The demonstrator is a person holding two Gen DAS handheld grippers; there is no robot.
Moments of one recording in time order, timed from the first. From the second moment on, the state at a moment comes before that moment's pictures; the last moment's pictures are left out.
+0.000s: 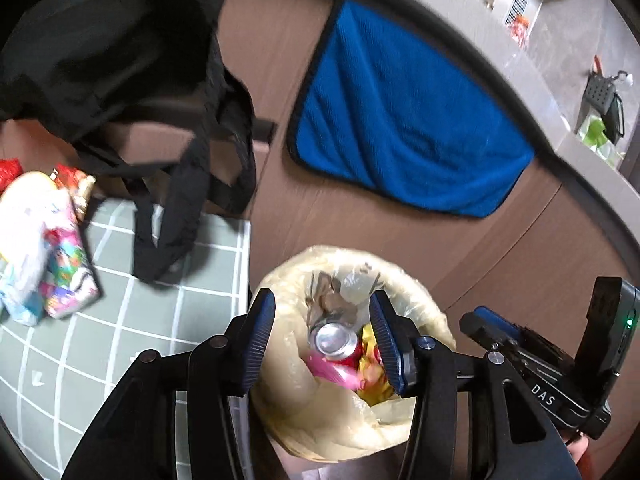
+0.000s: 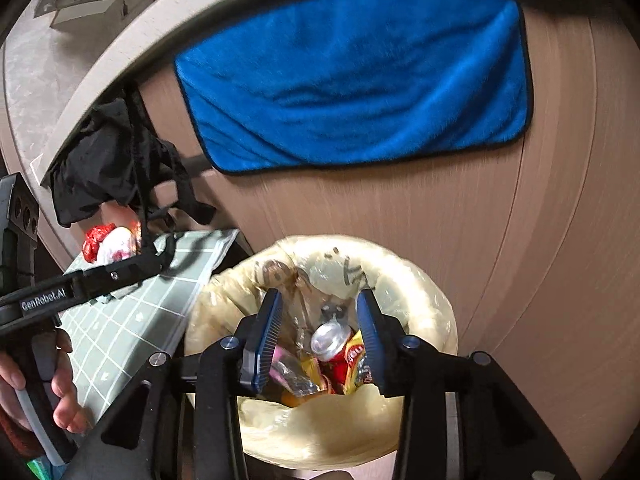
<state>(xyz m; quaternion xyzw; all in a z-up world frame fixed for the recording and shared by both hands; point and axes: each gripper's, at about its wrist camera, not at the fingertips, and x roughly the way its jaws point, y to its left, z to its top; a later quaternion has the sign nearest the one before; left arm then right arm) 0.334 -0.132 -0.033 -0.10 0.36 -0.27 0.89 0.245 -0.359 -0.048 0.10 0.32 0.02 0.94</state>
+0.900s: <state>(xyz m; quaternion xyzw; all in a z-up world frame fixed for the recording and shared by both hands) 0.265 0.210 -0.012 -0.20 0.31 0.03 0.93 0.258 -0.119 0.039 -0.01 0.26 0.25 0.93</state>
